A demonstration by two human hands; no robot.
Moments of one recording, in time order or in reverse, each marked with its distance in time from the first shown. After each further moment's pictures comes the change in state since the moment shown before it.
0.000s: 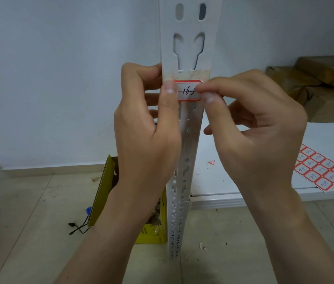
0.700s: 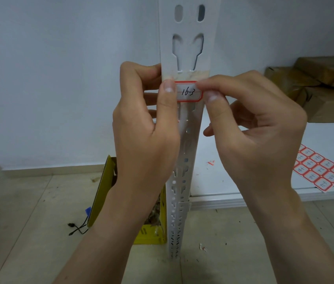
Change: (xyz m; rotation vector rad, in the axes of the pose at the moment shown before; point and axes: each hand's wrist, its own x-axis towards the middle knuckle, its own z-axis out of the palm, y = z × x) left_hand 0.002 0.001 -0.001 -0.003 -0.003 -0.004; right_hand 0.000 0.001 -0.001 0.015 -0.009 0.019
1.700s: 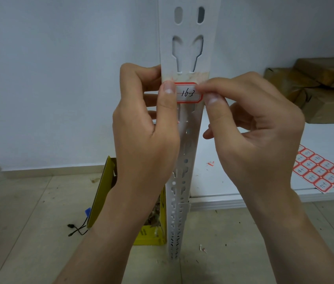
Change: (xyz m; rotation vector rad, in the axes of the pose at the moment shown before) left_hand 0.000 0.000 0.000 -0.002 0.002 0.003; right_hand 0.000 0.000 0.000 0.003 -0.012 -0.010
